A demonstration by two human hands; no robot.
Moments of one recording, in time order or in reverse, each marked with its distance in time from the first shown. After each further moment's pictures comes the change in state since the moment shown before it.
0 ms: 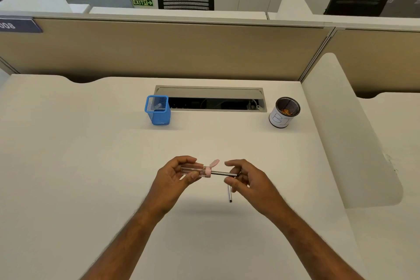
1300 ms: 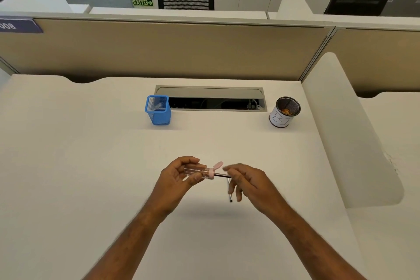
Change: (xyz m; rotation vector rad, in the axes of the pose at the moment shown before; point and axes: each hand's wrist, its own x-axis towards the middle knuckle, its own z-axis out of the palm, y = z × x) left_hand -0.001 0.000 0.006 -0.078 -0.026 -0.011; right_hand 0.001 -0.004 0.000 0.001 -0.043 0.045
